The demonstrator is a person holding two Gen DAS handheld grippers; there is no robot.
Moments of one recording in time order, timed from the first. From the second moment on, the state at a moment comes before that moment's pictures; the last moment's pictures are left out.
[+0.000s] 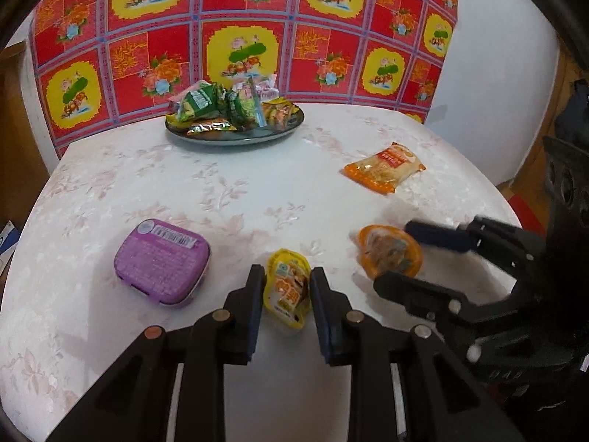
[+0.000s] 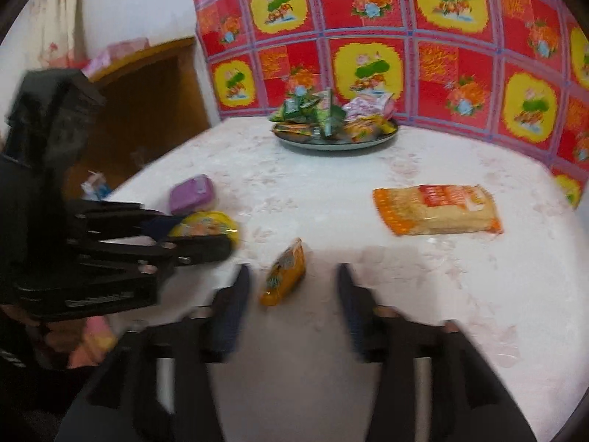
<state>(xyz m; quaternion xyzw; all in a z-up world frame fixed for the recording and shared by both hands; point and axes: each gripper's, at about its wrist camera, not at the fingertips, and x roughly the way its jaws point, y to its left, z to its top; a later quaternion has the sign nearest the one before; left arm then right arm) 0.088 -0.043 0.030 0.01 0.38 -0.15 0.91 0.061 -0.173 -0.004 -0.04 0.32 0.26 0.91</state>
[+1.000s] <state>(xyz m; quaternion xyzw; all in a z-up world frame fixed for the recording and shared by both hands) 0.089 -0.035 0.032 0.00 0.36 -0.17 0.92 0.065 -0.161 0.003 -0.06 0.30 0.26 0.92</state>
